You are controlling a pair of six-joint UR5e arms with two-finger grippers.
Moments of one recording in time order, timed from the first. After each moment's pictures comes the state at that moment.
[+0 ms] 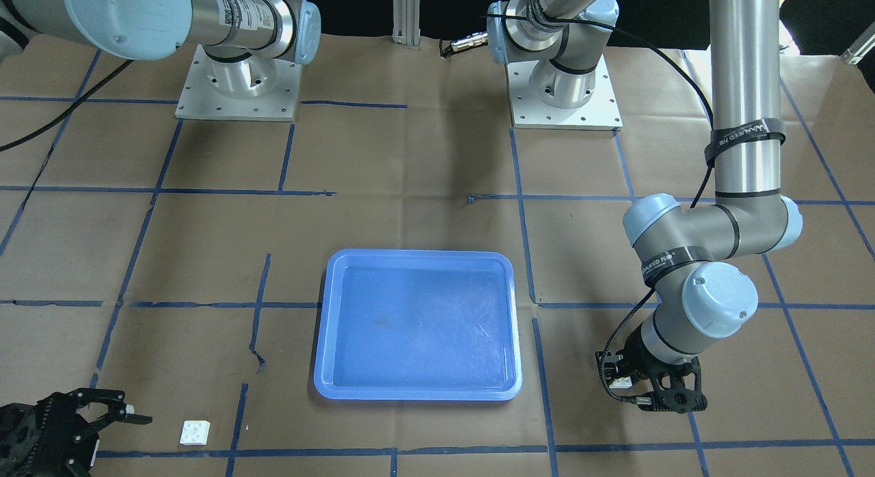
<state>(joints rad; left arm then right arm) -1.38 -2.18 -1.62 -0.83 1.56 0.20 1.26 -0.69 0.99 -1.64 -0.97 -2.03</state>
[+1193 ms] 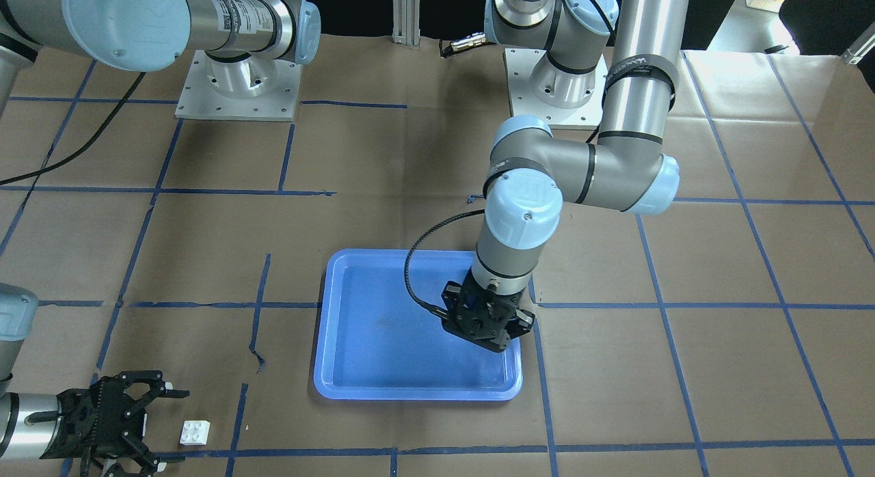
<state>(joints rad) -1.83 -2.06 -1.67 -0.87 1.57 0.51 1.26 -0.67 1.11 -1.65 -0.97 -2.13</state>
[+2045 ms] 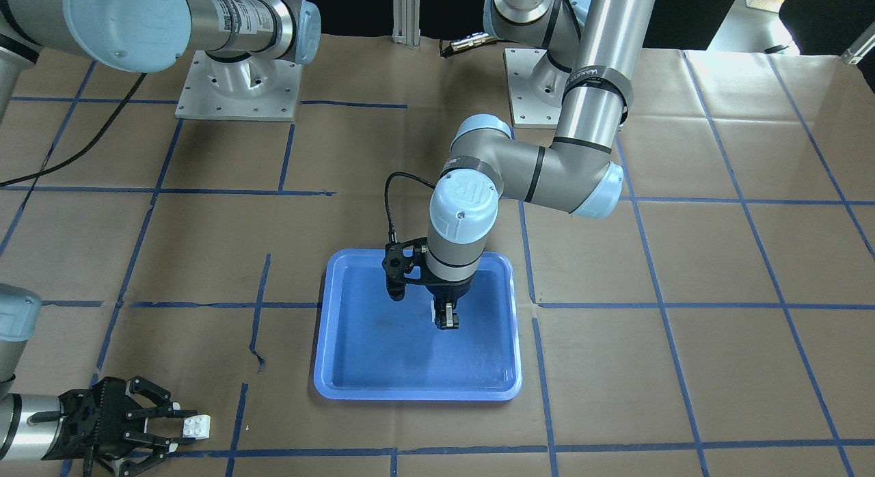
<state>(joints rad) -1.85 -2.09 -1.71 -0.86 1.56 1.24 1.26 -0.68 1.11 -1.66 -0.97 -2.13</state>
